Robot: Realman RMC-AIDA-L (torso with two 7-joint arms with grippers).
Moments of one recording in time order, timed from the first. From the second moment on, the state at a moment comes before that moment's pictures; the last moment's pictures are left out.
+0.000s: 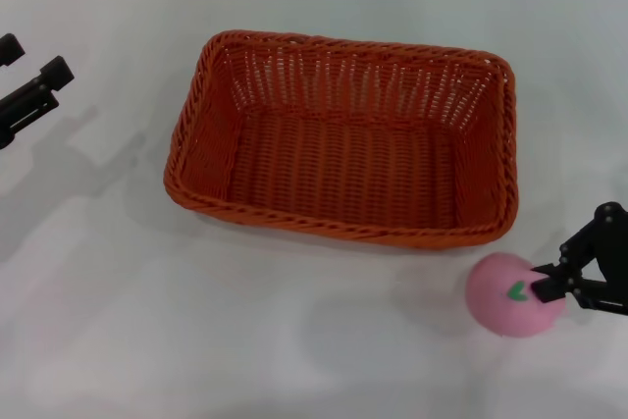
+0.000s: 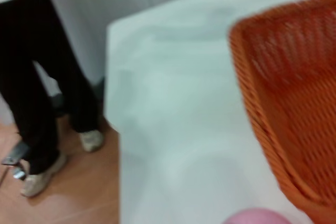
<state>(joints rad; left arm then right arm) -0.25 -2.08 -2.41 -0.64 1.50 -1.47 1.93 0.25 1.90 -1.05 -0.96 1.16 1.86 -1.69</state>
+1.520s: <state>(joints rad) -0.25 -2.08 -2.41 -0.61 1.47 -1.49 1.96 0.45 2.01 -1.04 -0.82 1.31 1.56 -1.78</state>
